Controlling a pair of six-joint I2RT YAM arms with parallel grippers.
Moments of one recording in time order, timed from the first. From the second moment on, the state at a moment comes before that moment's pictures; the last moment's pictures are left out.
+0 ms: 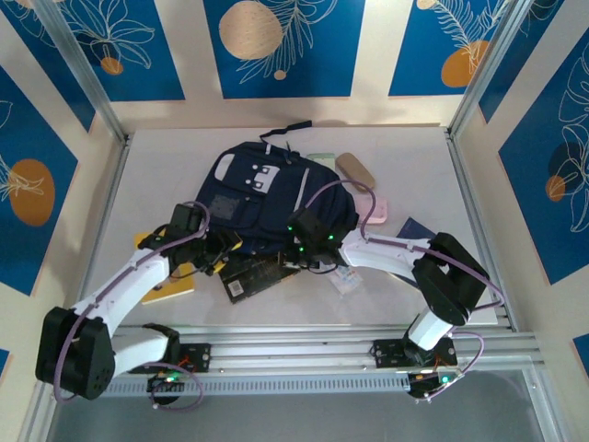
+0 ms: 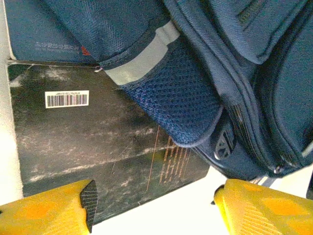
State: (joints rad) left arm -0.32 1.16 0.68 -0.53 0.37 -1.09; right arm 0.87 1.62 0.97 -0.33 -0.18 0.92
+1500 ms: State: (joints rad) left arm -0.34 1.36 0.78 -0.46 0.03 -1.14; right arm 0.62 1.42 0.87 -0.50 -0.24 0.79
